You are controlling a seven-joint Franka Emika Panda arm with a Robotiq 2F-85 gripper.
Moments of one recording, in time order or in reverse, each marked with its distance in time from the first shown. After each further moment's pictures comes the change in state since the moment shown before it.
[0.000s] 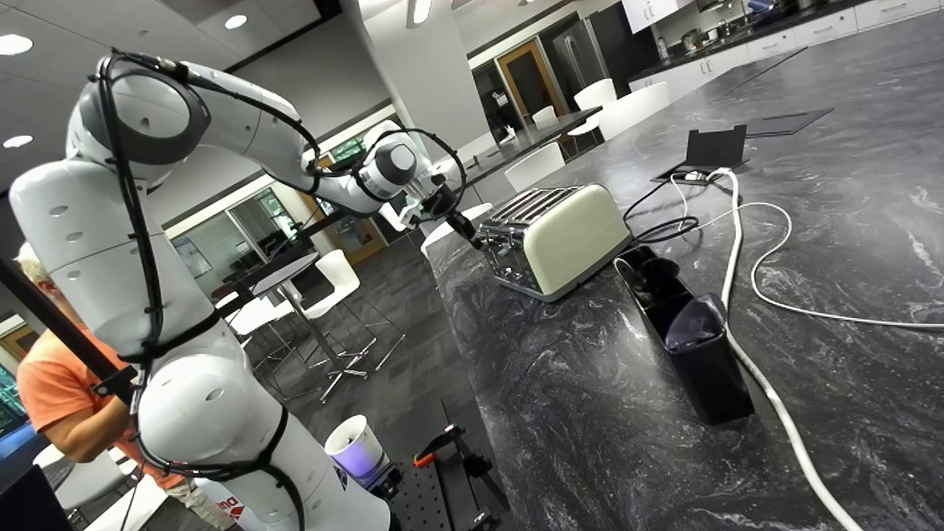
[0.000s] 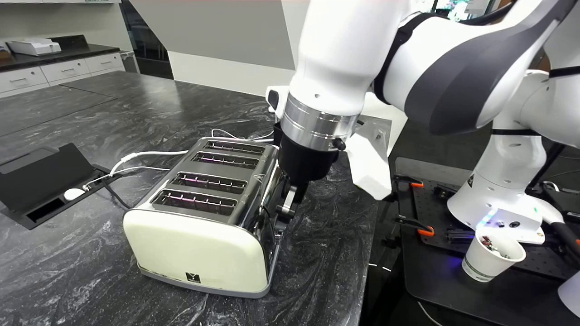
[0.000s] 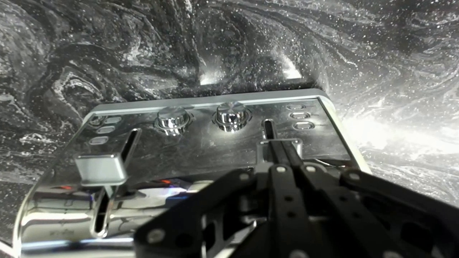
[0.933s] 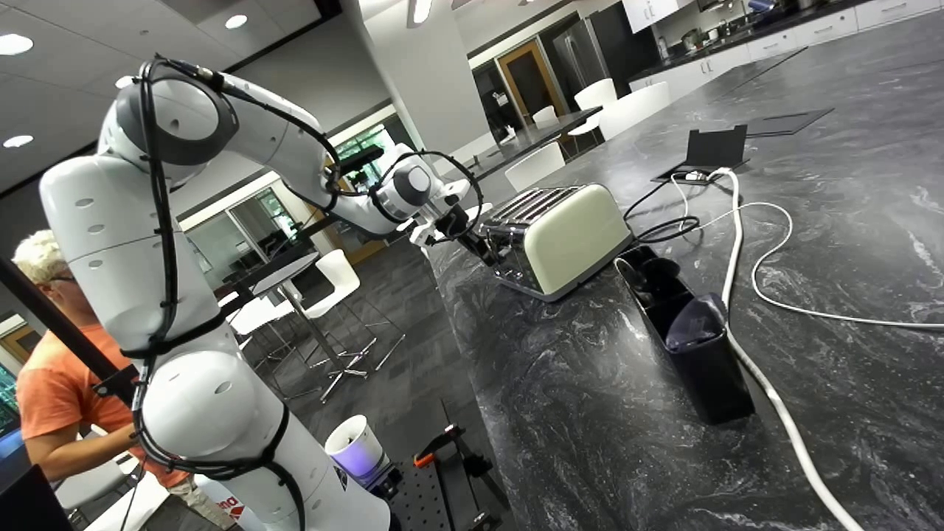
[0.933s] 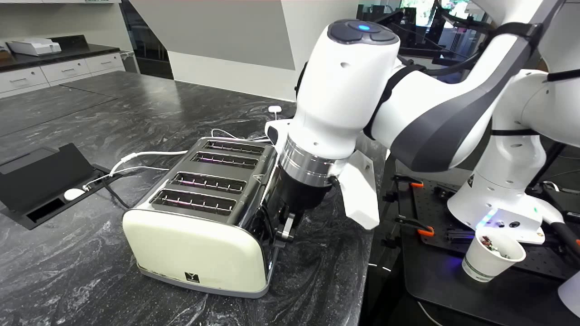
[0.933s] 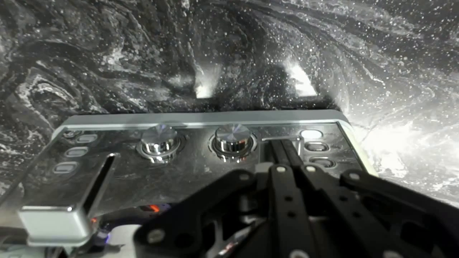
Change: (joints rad) arm 0.076 0.087 -0.092 -0.040 -0.099 0.137 0.035
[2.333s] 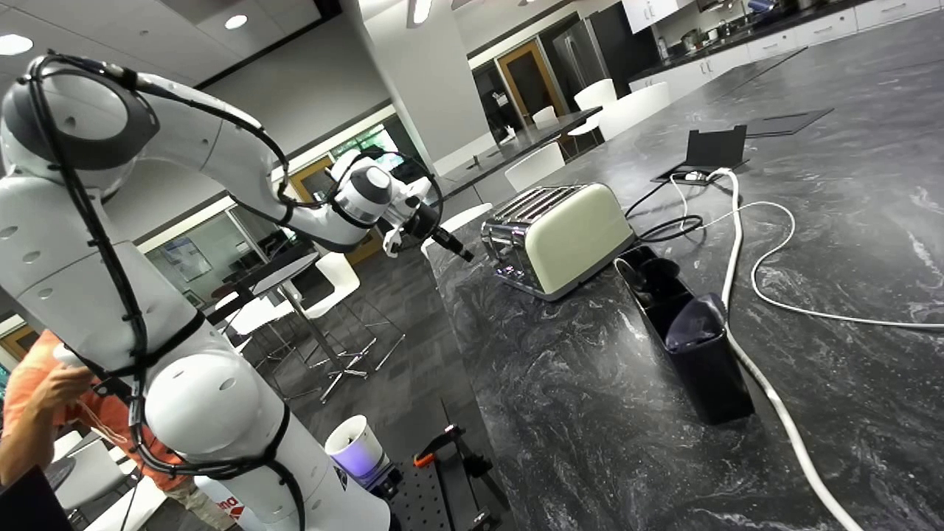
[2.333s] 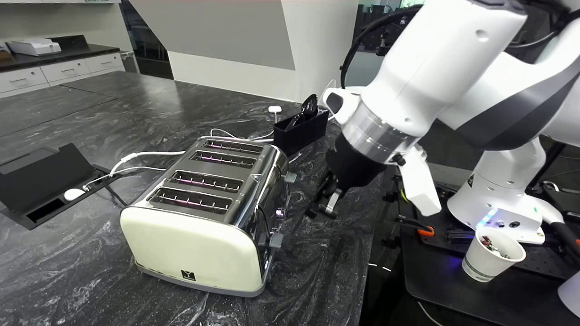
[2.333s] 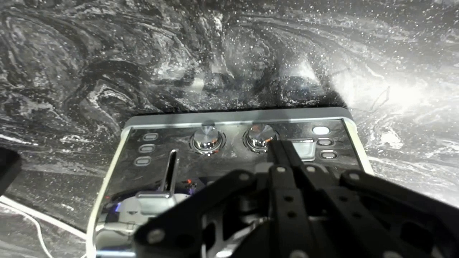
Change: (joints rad) arm 0.035 -0.270 0.003 -0.235 -0.160 0.051 0.245
